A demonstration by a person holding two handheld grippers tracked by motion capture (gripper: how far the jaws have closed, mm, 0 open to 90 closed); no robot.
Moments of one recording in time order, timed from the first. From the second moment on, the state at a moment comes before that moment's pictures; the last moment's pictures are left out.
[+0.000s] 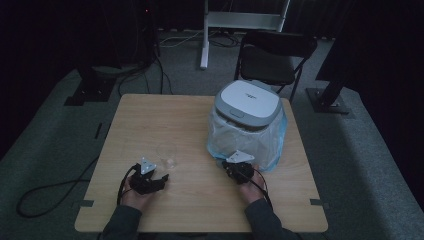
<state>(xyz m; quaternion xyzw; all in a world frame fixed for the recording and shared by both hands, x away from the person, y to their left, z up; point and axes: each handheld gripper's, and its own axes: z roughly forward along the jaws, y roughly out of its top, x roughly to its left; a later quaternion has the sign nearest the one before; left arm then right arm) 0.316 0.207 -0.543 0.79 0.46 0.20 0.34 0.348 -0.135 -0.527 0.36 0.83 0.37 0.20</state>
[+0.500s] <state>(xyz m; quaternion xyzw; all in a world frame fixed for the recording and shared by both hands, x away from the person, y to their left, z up) 0.316 0.207 -0.543 0.79 0.46 0.20 0.34 0.348 -0.135 -0.530 0.36 0.83 0.37 0.20</state>
